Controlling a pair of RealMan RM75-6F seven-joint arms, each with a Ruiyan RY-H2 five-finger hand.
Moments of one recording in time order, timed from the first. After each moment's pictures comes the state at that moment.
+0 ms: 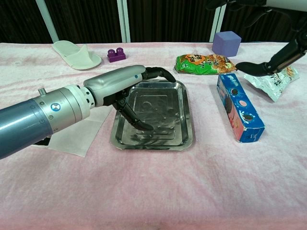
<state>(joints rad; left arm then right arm) -0.79 -1.77 -0.15 -1.37 1.42 0.96 0.00 0.59 -1.15 0.14 -2.29 -1.12 1.21 -0.68</state>
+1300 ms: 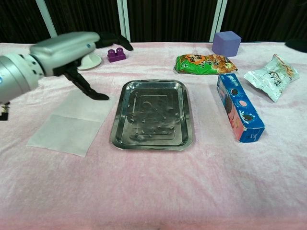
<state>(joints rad) -0.71 -1.53 -0.12 -1.45 1.46 1.12 0.14 0.53 -0.95 0.12 -2.29 -1.13 1.27 -0.56</state>
